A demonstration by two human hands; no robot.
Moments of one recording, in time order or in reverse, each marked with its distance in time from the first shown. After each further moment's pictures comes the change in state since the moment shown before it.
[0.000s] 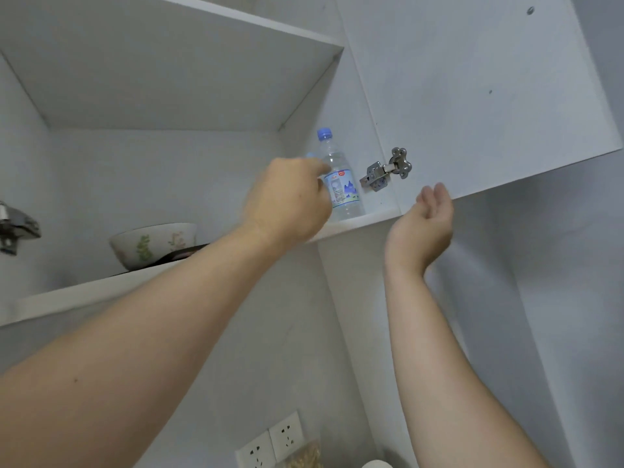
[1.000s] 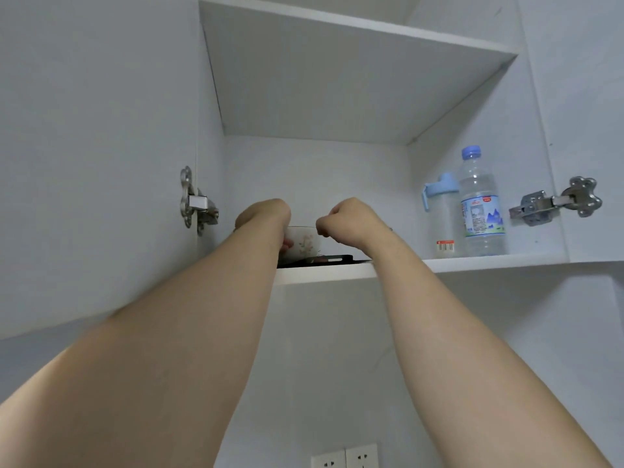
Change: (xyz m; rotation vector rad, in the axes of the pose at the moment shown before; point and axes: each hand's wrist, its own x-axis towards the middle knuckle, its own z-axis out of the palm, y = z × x) left_hand 0.003 -0.171 -0.078 -0.529 0.134 -1.300; right_hand -0.140 -0.007 0.167 -0.840 -1.432 -0.093
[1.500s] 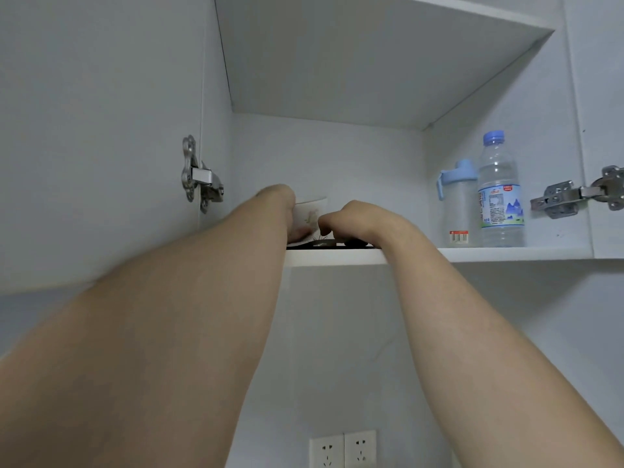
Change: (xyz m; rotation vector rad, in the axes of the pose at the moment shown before) left_hand 0.000 -0.006 0.007 -0.322 -0.040 -0.191; right_hand -0.016 -0.002 0.000 -0.147 -0.231 0.062
